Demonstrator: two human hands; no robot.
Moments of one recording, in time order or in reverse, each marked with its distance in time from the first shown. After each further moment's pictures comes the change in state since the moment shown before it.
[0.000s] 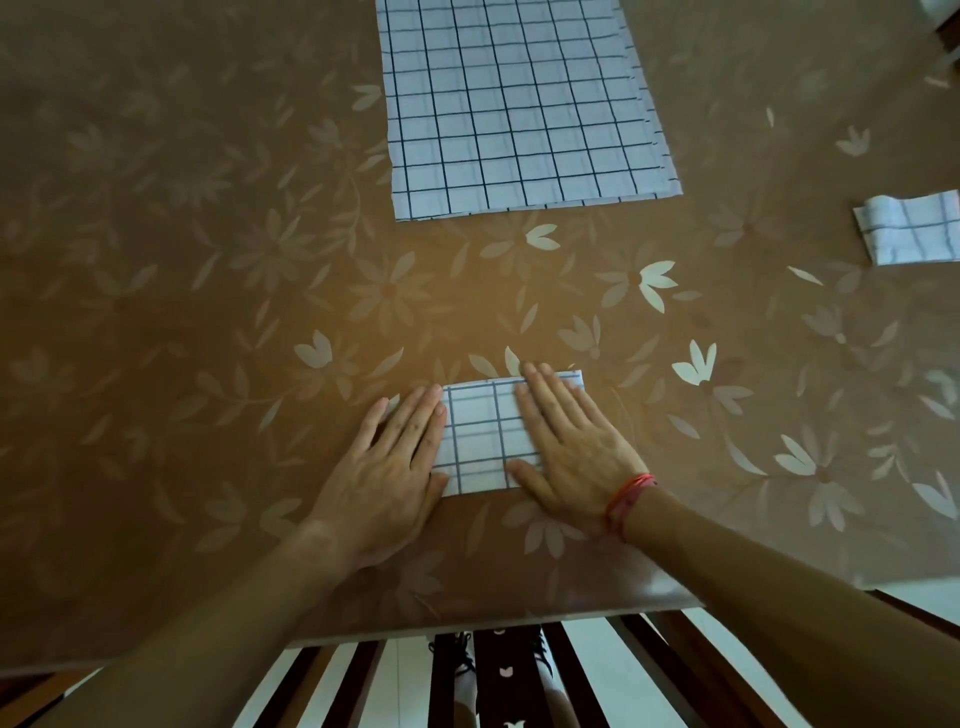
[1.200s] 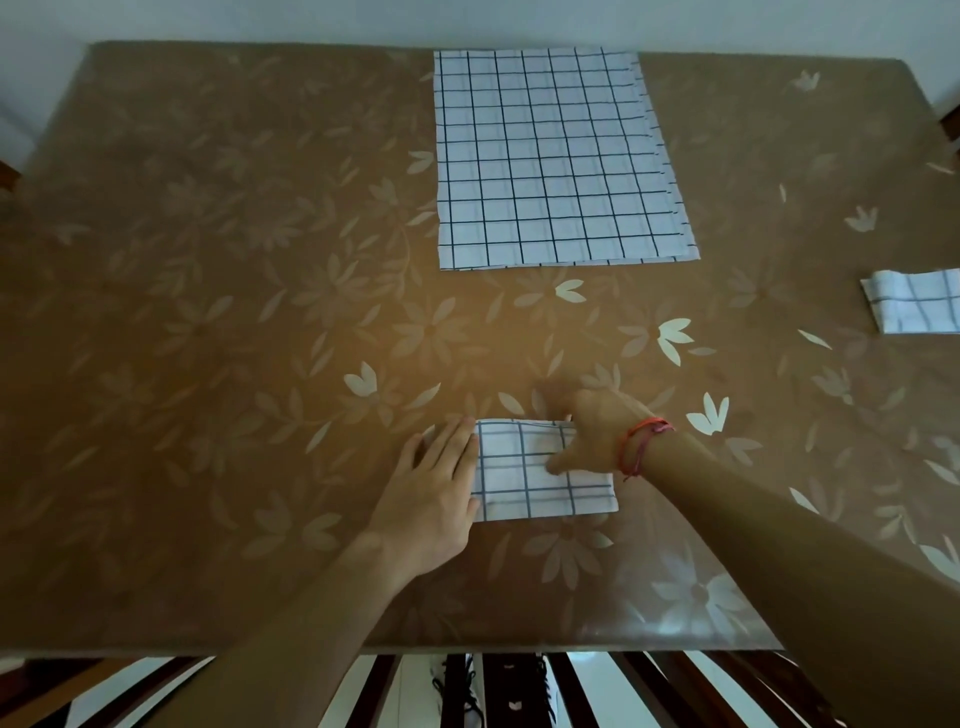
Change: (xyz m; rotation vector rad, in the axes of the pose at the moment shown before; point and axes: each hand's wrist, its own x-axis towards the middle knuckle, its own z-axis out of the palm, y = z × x) left_hand 0.006 0.015 -0.022 -0.176 -0.034 -0.142; right_hand 0.052 0.023 -0.105 0.150 -0.491 0.122
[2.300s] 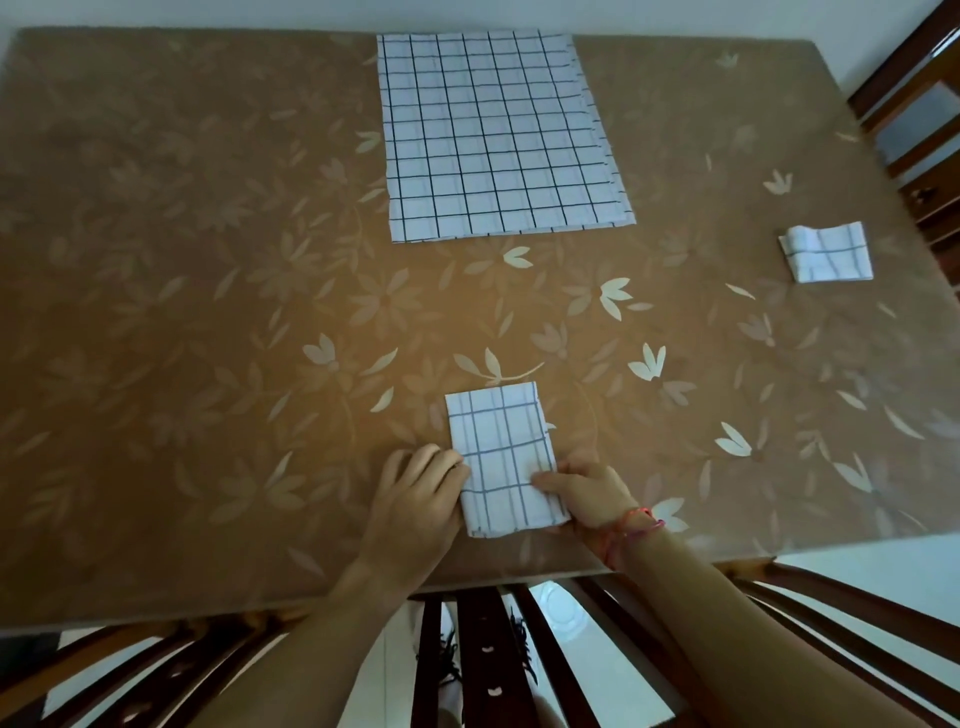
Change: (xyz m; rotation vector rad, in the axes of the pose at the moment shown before) left_hand -0.041 0.047 0.033 -0.036 0.453 0.134; right_hand -0.060 -0.011 0.144 1.583 0.210 0.367
